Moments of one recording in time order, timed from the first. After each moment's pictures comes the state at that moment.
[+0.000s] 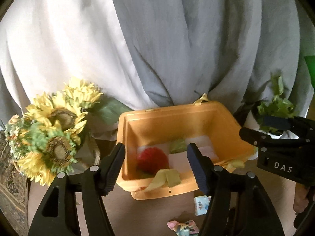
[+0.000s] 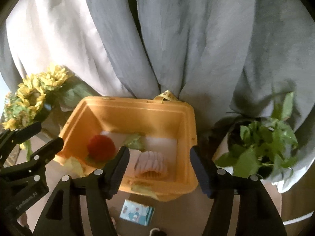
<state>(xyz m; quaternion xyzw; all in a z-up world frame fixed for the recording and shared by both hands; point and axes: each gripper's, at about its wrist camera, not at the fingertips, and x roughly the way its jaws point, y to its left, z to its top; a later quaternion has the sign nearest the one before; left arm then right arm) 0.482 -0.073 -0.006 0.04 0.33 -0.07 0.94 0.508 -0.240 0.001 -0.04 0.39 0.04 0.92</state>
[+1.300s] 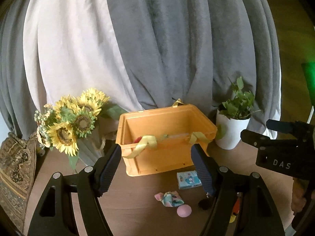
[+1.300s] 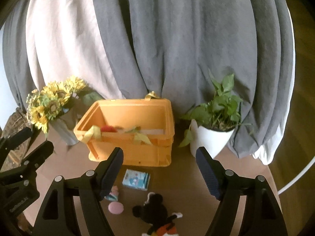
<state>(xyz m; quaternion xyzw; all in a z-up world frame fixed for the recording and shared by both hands) 0.318 -0.085 -0.001 0.05 0.23 -0.09 0.97 0.334 -0.260 0.008 -0.01 0.30 0.00 0.95</state>
